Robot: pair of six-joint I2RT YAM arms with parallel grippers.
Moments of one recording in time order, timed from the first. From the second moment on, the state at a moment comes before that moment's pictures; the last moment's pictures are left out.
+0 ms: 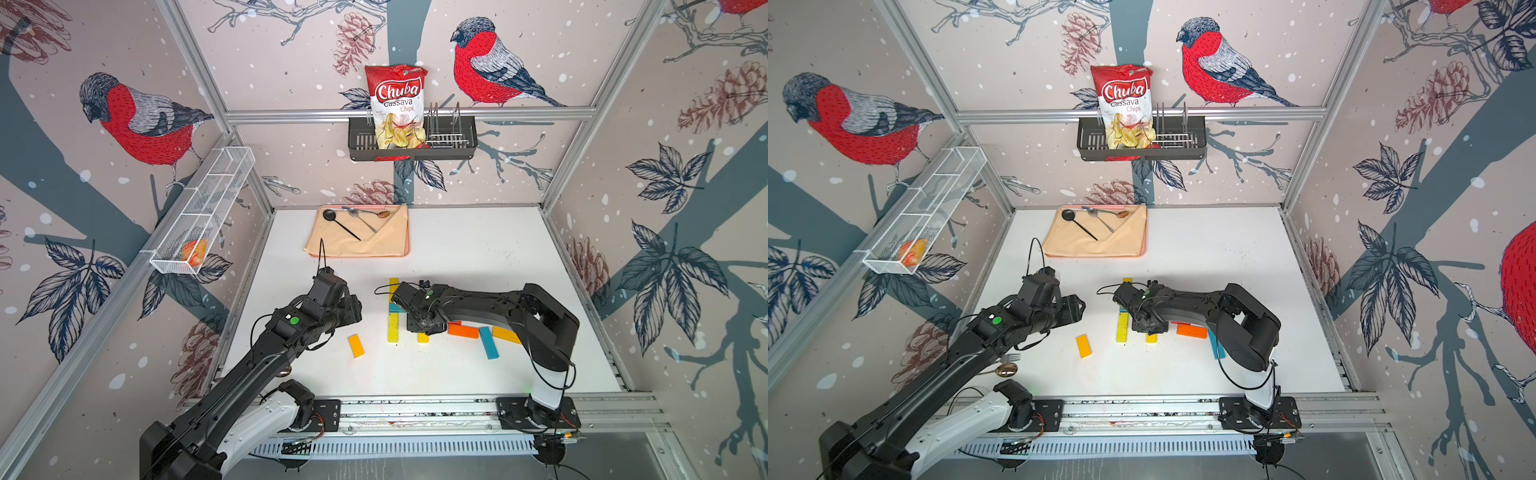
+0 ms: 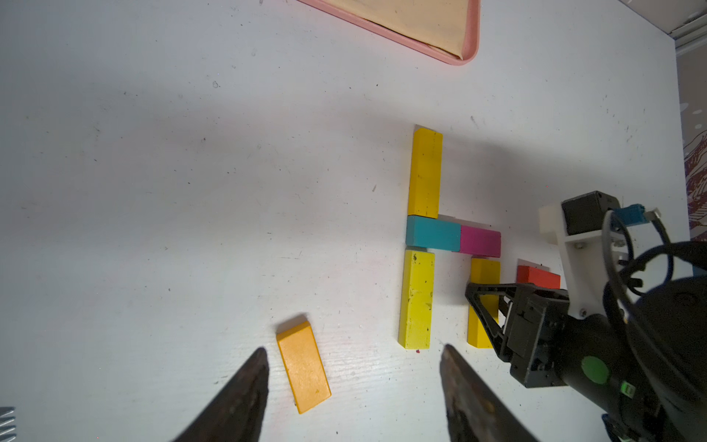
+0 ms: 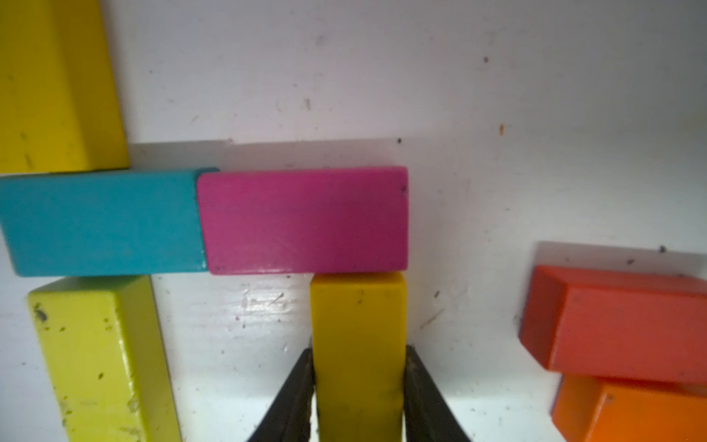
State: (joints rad) left arm -0.54 0.91 0.77 -0.78 -0.06 -0.70; right arm 1.04 1.89 1.19 -0.70 0.19 0.98
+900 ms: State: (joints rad) left arm -0.54 0.90 0.56 -0.75 0.03 -0.86; right arm 0.89 1.47 0.97 -0.83 0.25 0.89
